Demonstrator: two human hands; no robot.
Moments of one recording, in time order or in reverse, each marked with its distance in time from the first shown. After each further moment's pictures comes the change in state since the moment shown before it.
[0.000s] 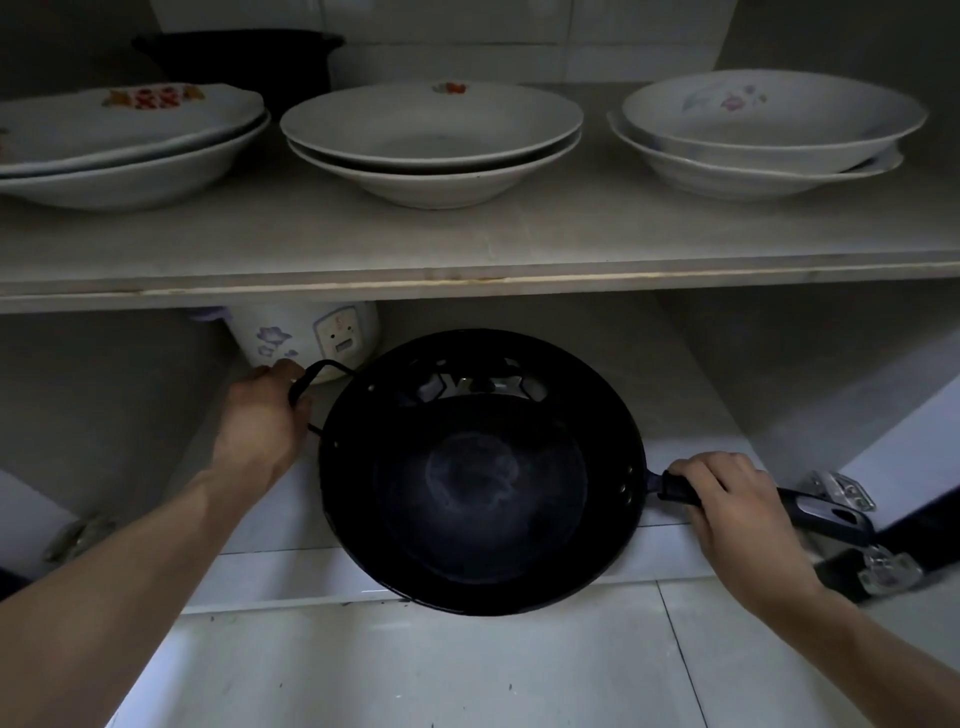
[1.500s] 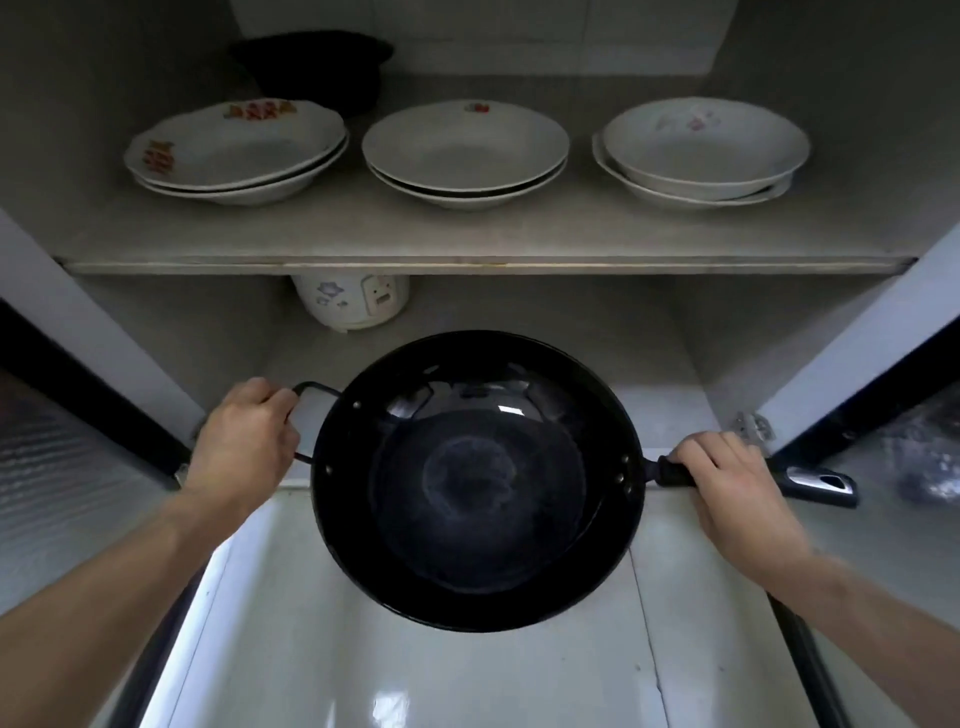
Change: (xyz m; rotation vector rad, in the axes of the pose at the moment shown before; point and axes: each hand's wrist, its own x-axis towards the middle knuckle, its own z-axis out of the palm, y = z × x) left_hand -0.127 0.020 -0.158 0.145 -0.183 0.072; right_hand -0.062 -0.032 -0.123 -0.037 -0.146 -0.101
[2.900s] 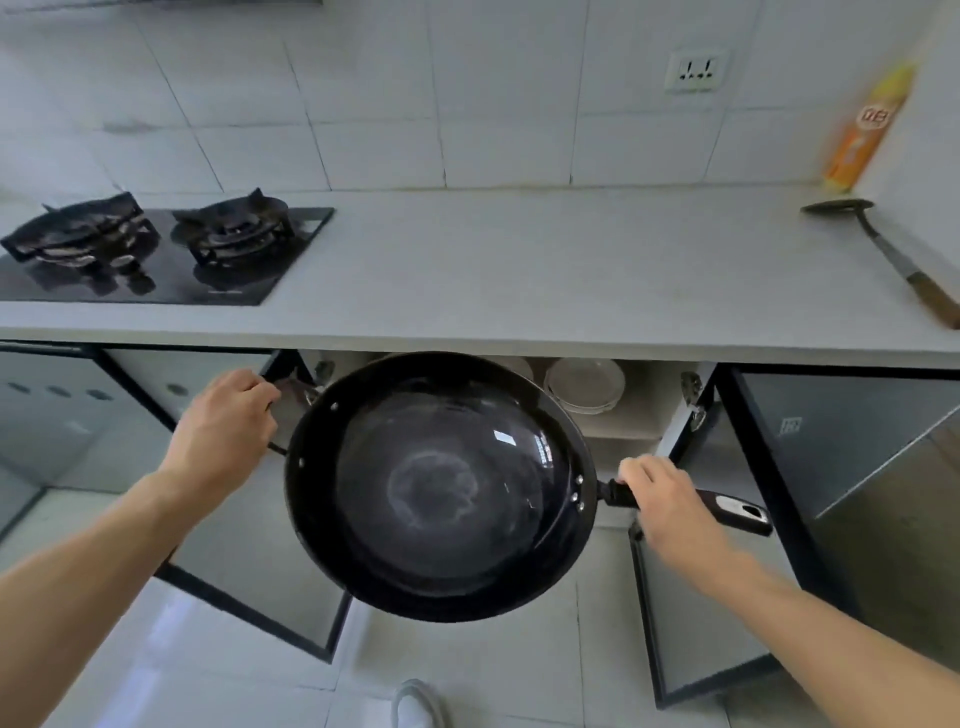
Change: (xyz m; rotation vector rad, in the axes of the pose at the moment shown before) left_hand -0.082 0.106 -0.666 0.087 0.144 -0.055; right_hand -0.048 -0.106 -0.558 0.164 -0.053 -0.066
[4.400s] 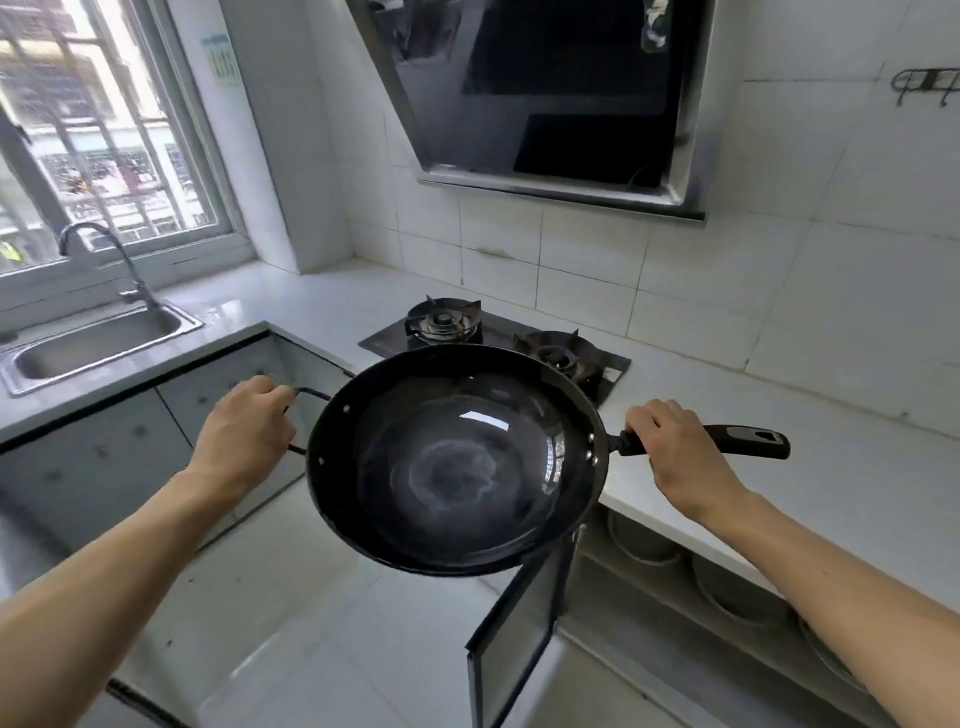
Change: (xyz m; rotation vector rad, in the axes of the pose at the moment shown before) left_hand -0.046 -0.347 -0.297 0.232 0.098 -0.572; right_hand 0.310 -0.425 -0.168 -0.077 0.181 -0.611
